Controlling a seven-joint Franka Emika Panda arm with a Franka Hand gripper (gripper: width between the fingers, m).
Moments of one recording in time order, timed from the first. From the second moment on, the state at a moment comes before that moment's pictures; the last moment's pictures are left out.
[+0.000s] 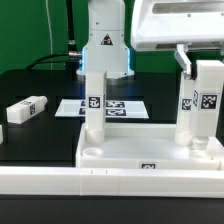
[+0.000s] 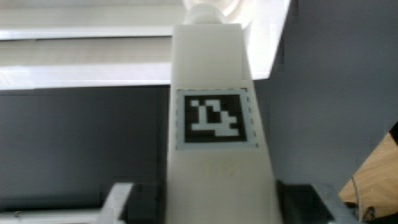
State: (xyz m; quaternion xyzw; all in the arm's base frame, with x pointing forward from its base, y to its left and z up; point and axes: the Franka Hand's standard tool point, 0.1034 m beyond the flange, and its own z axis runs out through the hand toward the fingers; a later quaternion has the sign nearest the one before) arm 0.611 0.106 0.144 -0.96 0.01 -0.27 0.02
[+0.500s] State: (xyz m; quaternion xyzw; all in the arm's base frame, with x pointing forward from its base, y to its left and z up) arm 0.608 0.104 0.136 -0.97 0.01 -0.26 0.01
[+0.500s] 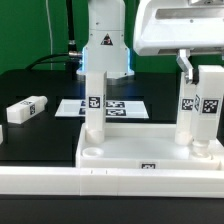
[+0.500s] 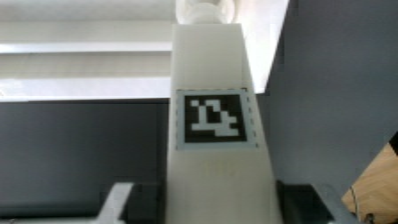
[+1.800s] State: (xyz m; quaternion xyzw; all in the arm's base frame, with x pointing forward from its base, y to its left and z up) arm 0.608 0.105 0.123 -0.97 0.01 -0.25 0.01
